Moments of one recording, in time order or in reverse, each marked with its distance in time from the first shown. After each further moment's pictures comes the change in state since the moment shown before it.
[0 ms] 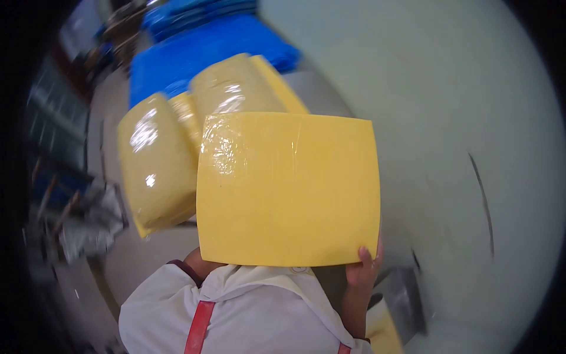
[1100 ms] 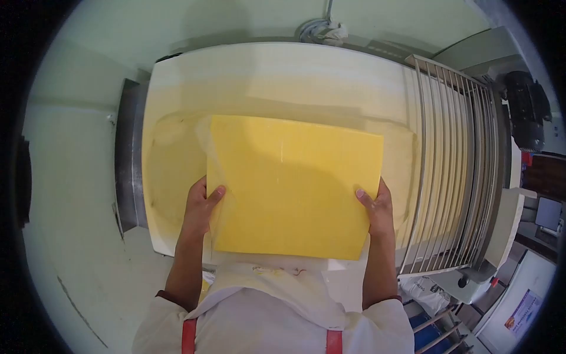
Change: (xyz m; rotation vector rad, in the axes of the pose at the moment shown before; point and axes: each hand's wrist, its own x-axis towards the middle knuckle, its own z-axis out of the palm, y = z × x) left_hand -0.119 -0.636 -0.054 1.203 -0.823 -2.061; right_hand -0.618 0.024 -0.048 0.280 2.319 -0.523
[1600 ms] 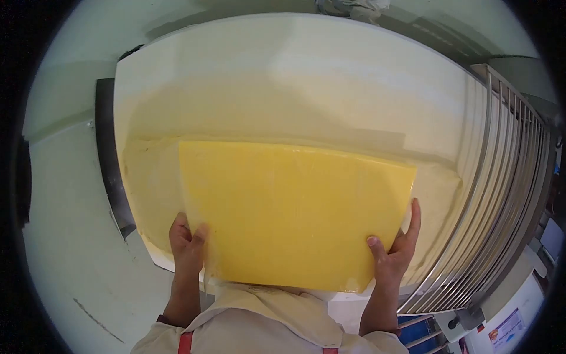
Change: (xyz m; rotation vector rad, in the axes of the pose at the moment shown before) left_hand 0.031 -0.013 0.009 0.066 0.267 -0.085; right_hand 0.056 0.006 0.014 -0.148 0.171 -0.027
